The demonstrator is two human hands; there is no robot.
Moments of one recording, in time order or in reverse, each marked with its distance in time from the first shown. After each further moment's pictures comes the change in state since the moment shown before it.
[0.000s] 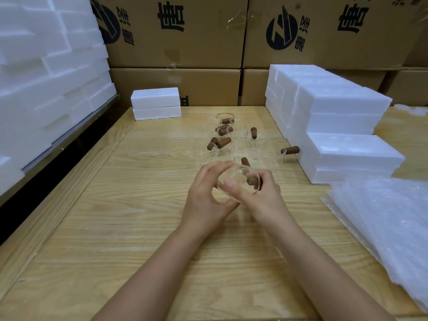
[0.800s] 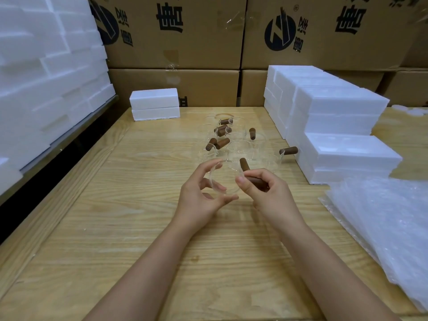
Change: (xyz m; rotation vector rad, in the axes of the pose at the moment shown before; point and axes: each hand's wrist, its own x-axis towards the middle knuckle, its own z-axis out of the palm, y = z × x) left_hand 0.006 -0.004 -0.011 -0.278 -0.085 -0.303; right_hand 0.003 -0.002 -0.014 0.028 0.006 -0.104
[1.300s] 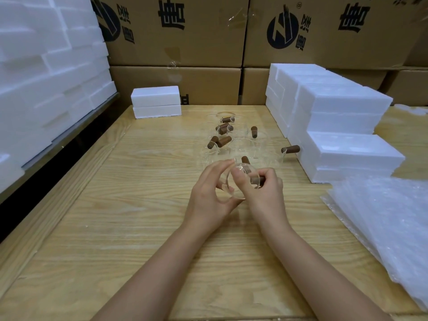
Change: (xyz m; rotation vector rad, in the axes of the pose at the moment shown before) left_hand -0.004 -0.009 0.015 0.260 0.043 0.269; right_hand 0.005 0.010 0.023 -0.038 0.213 -0.026
